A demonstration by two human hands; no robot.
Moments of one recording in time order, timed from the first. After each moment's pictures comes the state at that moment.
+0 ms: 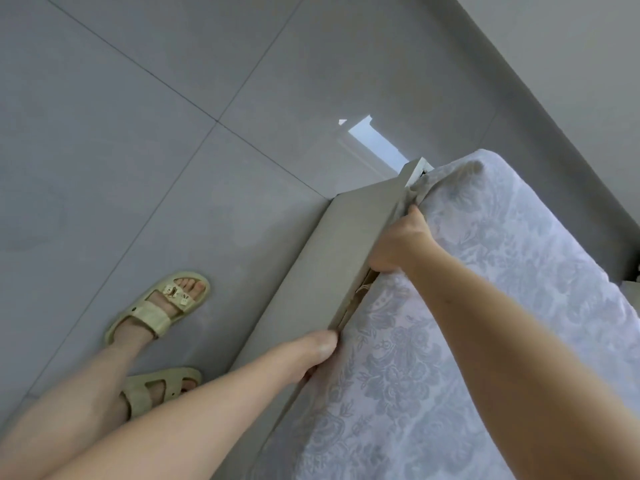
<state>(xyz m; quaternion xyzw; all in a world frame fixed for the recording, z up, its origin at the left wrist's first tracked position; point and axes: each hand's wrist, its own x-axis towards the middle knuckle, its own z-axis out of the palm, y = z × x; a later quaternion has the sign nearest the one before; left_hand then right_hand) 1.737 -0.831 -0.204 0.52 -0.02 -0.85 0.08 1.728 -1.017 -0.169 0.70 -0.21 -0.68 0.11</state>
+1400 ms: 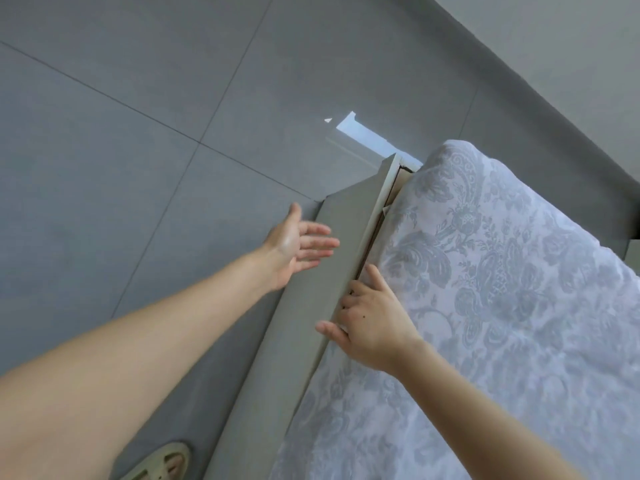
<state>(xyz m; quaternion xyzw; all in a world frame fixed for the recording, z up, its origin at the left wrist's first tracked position) 1.832 -0.926 -0.205 0.54 0.03 -0.76 0.37 1.659 -0.921 -0.153 0.94 -0.22 -0.26 -0.08</state>
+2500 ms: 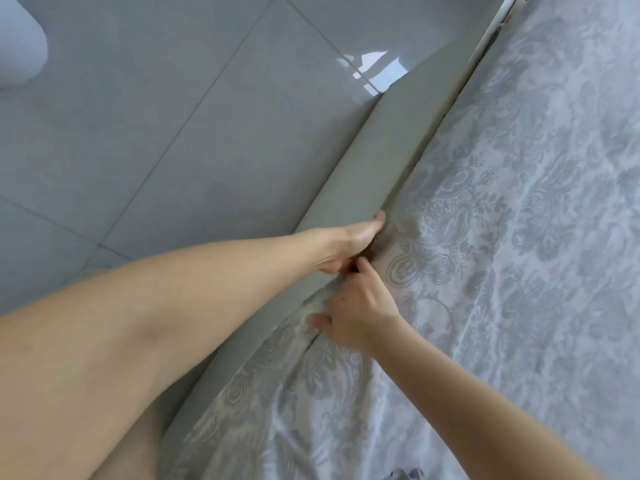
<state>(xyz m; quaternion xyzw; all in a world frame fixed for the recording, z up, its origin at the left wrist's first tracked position) 1.705 -0.621 -0.220 0.41 -0.07 -0.88 0.22 1.632 -0.590 -0.156 0.84 -0.12 -0.53 -0.03</state>
